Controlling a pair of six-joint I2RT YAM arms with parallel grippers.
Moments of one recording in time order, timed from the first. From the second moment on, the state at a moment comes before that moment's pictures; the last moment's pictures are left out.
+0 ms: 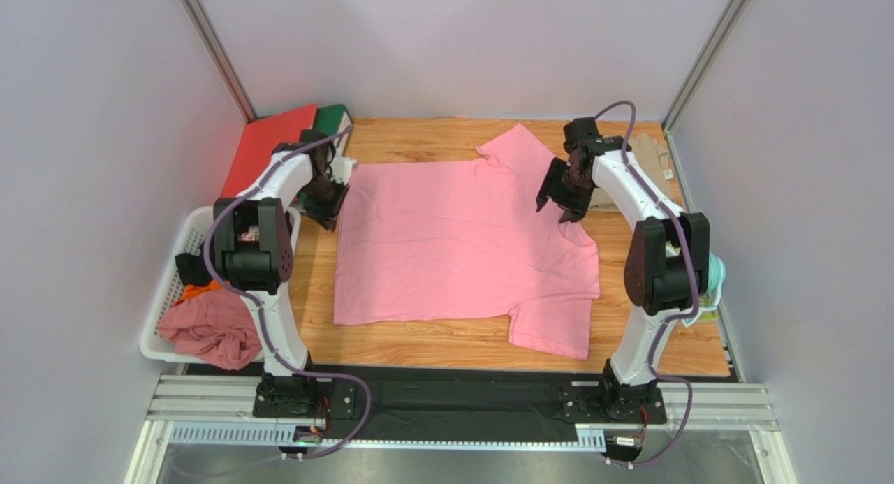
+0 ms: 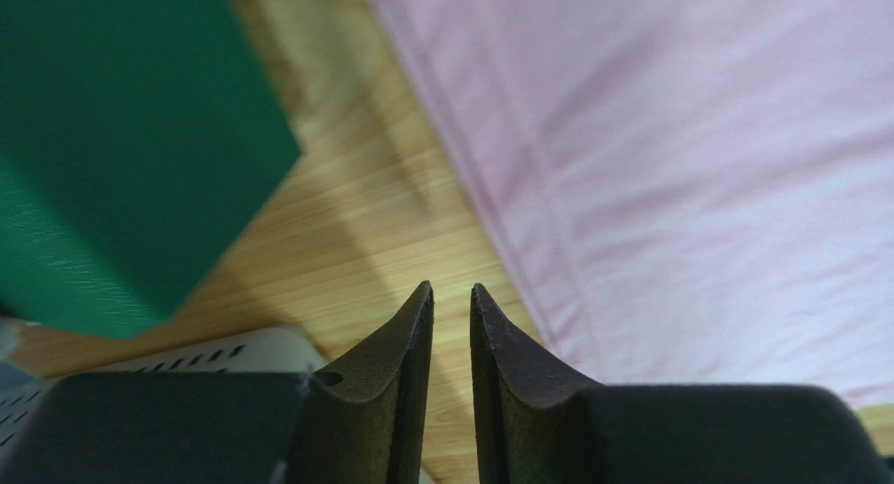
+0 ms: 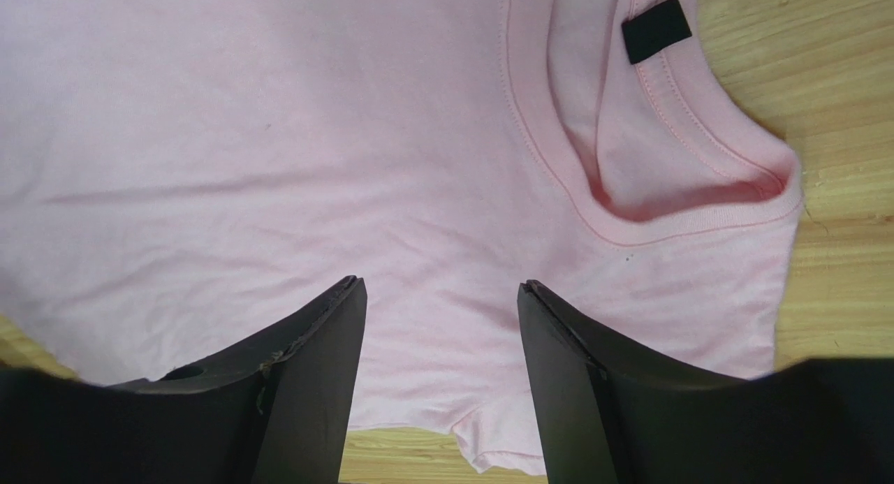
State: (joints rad) left arm -0.01 2.00 1.56 -0.94 0.09 0.33; right arm 0.15 1.91 1.59 -0.93 -0.07 0.58
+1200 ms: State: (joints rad) left arm -0.17 1.92 1.28 -0.96 0.14 0.32; right arm 0.18 1.63 1.30 -0.92 -0.08 0.58
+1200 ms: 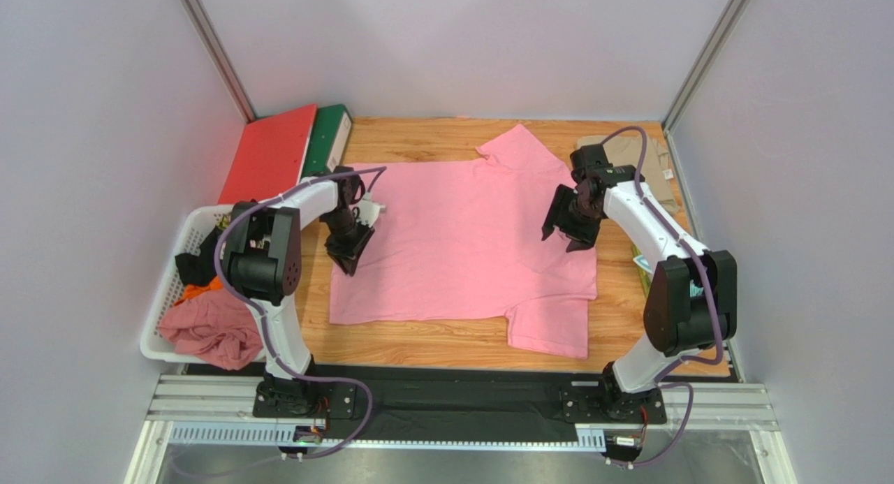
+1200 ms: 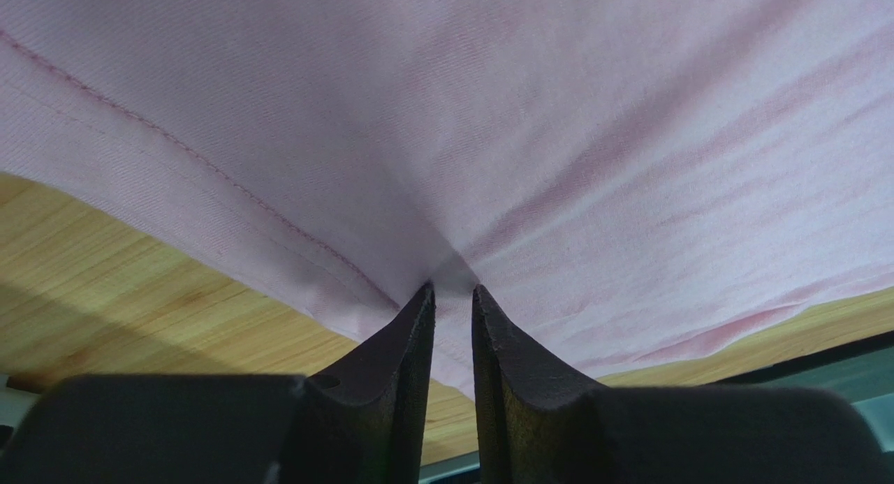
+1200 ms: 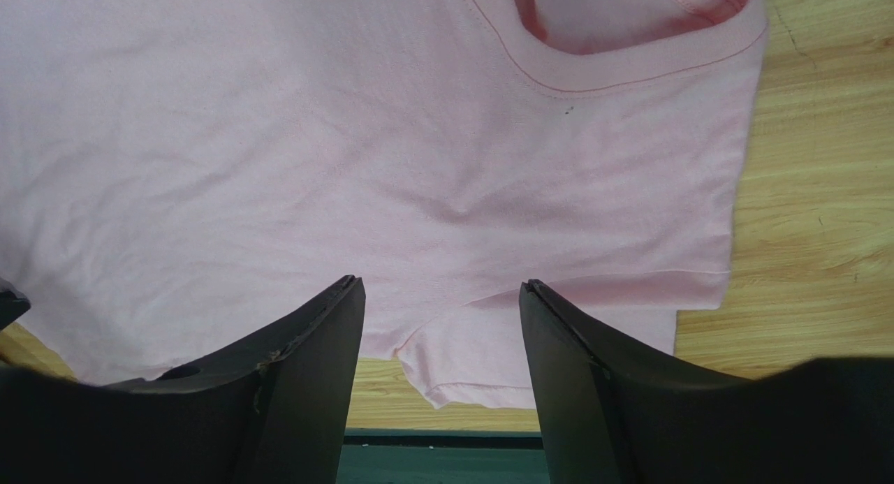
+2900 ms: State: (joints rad) left arm -0.15 1.45 0.92 -0.89 0.09 0.48; right arm 0.45 0.74 0.42 -1.06 0.04 1.10
